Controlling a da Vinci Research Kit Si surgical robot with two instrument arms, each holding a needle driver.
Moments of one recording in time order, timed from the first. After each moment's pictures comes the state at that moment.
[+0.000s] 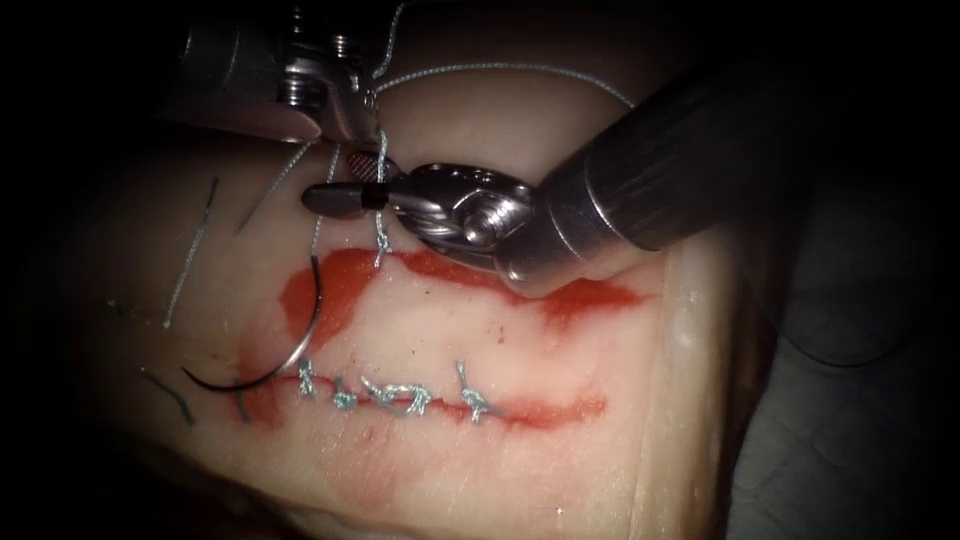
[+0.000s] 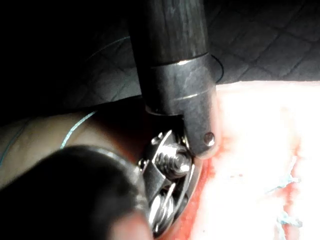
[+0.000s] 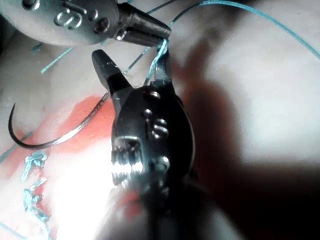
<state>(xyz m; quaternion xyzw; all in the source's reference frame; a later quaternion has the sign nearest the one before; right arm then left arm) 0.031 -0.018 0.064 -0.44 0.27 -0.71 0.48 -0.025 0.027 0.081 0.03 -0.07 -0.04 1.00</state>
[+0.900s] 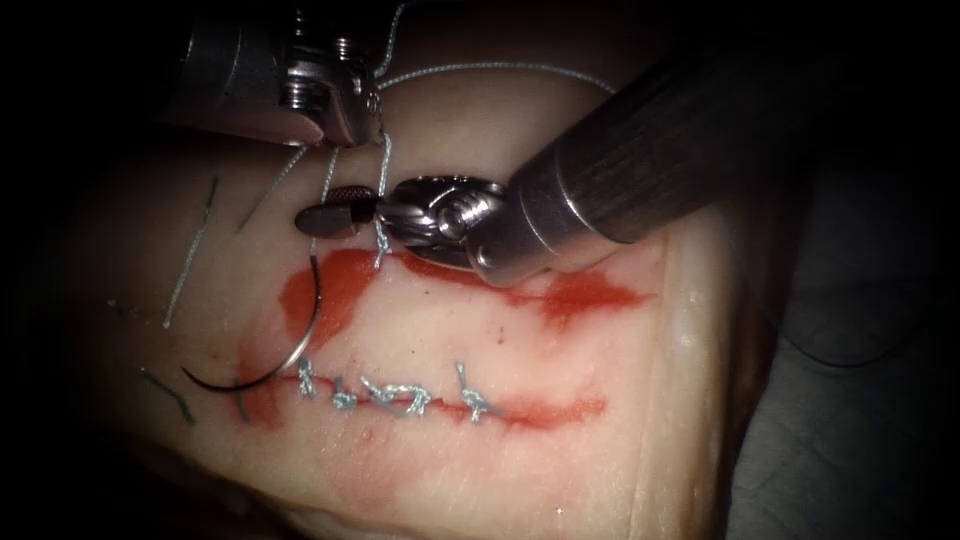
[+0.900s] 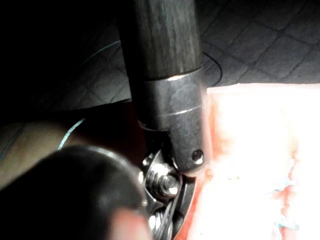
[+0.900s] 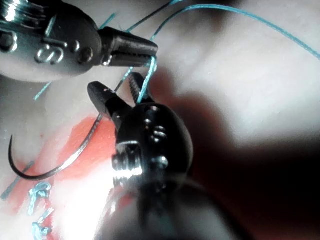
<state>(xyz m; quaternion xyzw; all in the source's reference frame) 0.031 -0.017 0.065 -0.42 0.31 -0.67 0.53 -0.025 0.026 0.081 0.04 -0.08 -0.04 1.00</state>
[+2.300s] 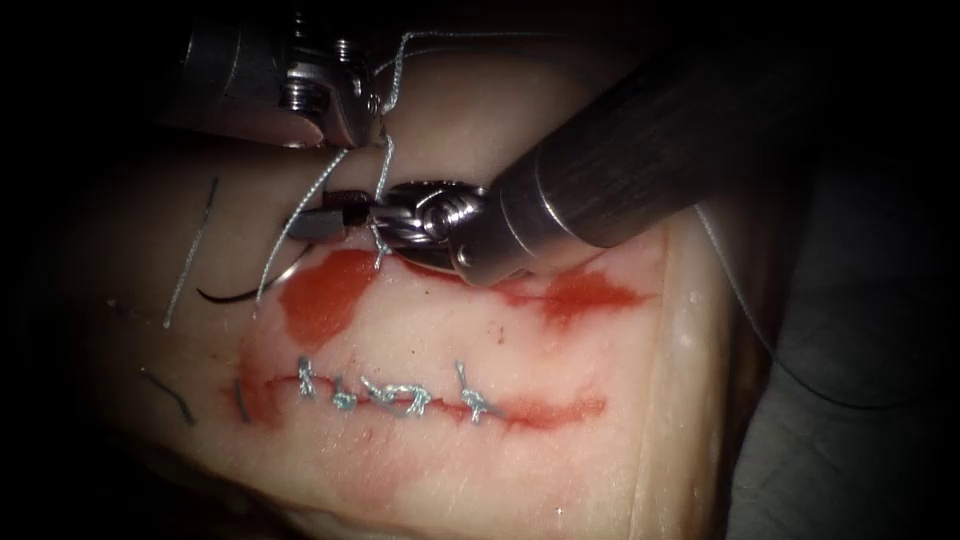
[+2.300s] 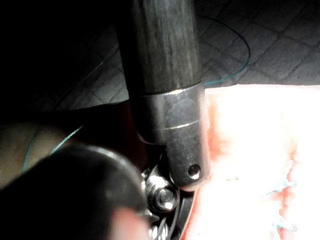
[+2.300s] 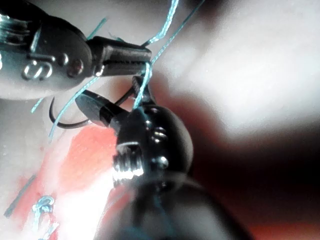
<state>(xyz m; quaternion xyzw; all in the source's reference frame) 0.033 -0.017 0.066 -0.43 0.27 -0.67 0.54 -0.025 0.026 0.081 0.04 -0.08 -0.04 1.00</state>
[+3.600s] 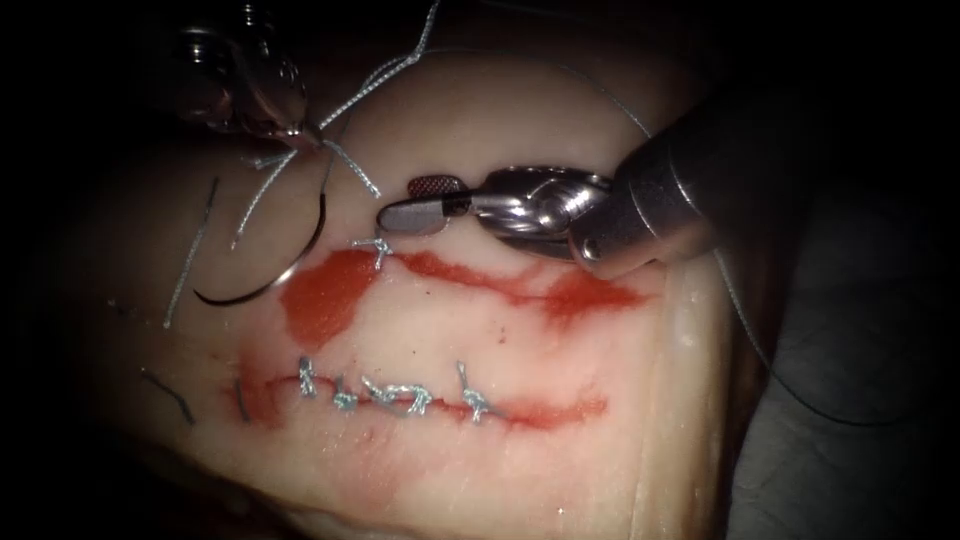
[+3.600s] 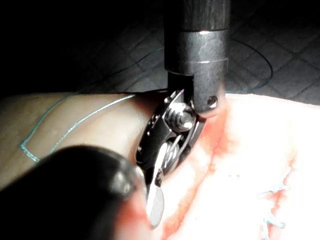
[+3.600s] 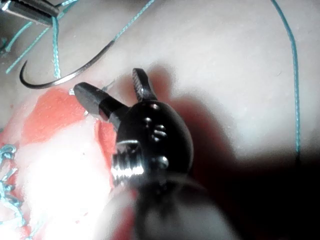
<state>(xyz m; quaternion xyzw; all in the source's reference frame) 0.025 -0.015 0.062 -0.48 0.25 -0.71 0.45 -0.019 0.027 0.078 0.22 -0.12 -0.12 0.96</state>
